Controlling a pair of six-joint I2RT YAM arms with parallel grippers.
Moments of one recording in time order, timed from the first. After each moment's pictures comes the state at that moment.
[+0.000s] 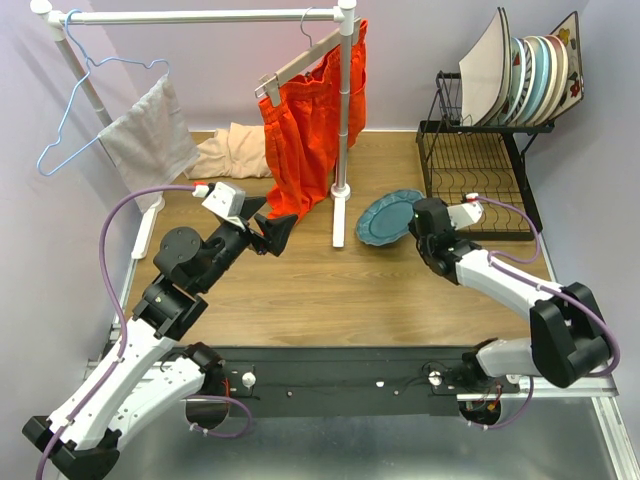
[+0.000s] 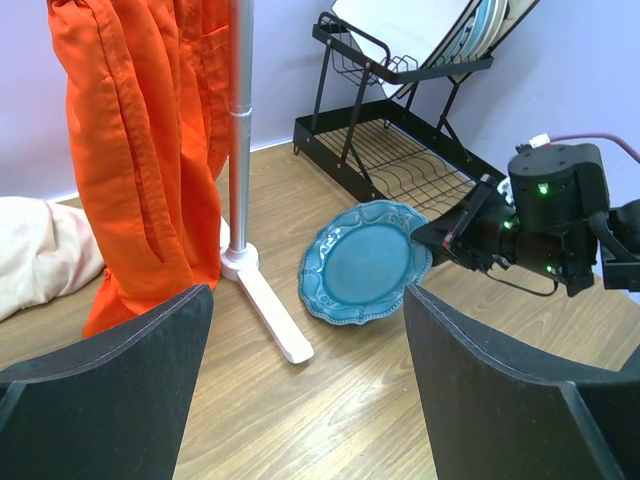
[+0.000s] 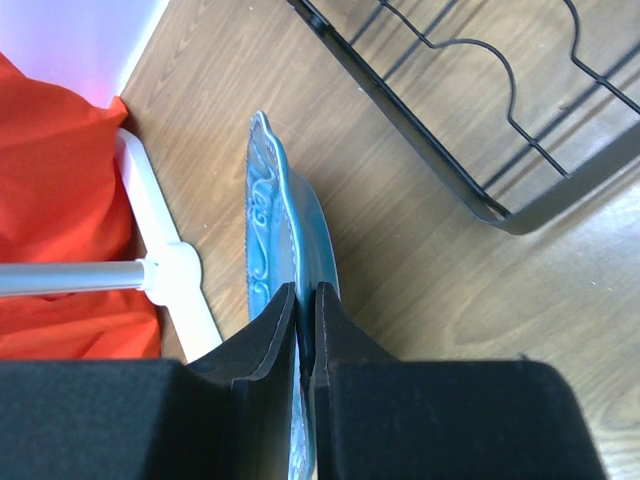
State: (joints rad) left arm -0.60 0.67 0.83 -0.05 0.05 -0.18; right arm 0.47 1.34 0.72 0.04 0.64 1.11
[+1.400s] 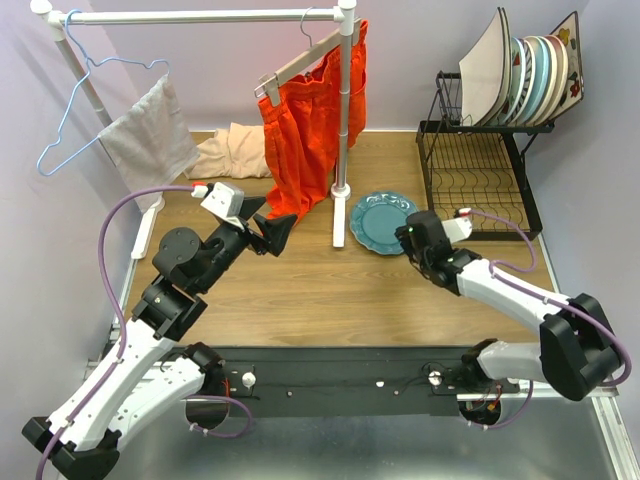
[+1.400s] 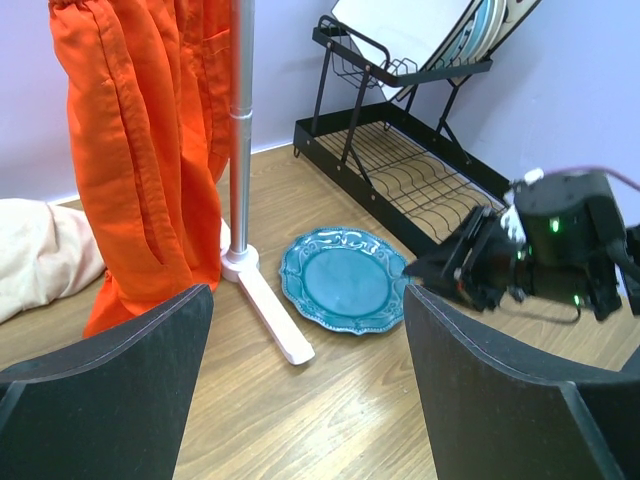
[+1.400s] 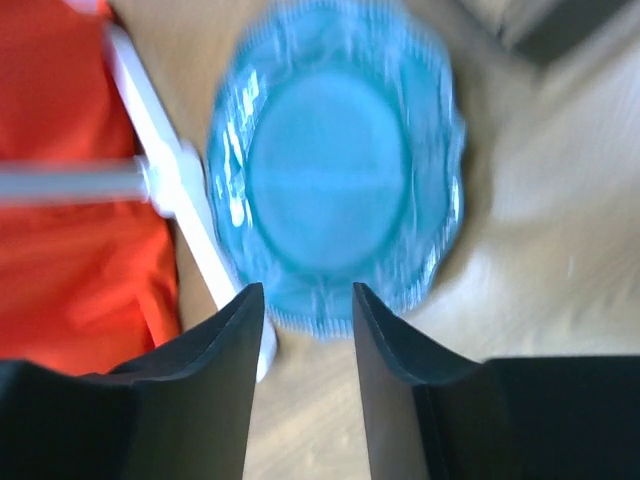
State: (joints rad) left arm -0.60 0.67 0.83 -0.05 0.05 -0.18; right arm 0.53 1.27 0.67 -0.08 0.51 1.28
